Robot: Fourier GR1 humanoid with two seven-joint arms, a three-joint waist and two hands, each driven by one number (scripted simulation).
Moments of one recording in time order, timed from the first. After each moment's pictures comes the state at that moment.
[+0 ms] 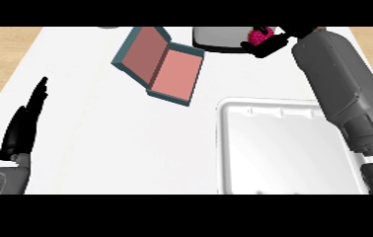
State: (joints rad) left arm -0.12 0.42 0.06 -1.33 -0.15 0.17 0.06; right arm -1.15 -0.33 -0.04 -0.46 0.84 -0.05 -0.74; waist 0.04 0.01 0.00
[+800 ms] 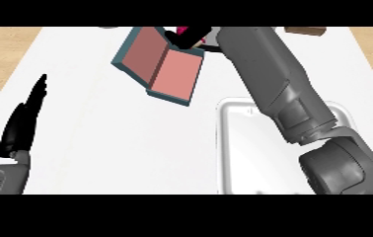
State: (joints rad) left arm -0.14 0.41 0.08 -1.33 -0.17 0.14 0.08; right arm -1.43 -0.06 -0.15 -0.31 0.72 0.07 -0.48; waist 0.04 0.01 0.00
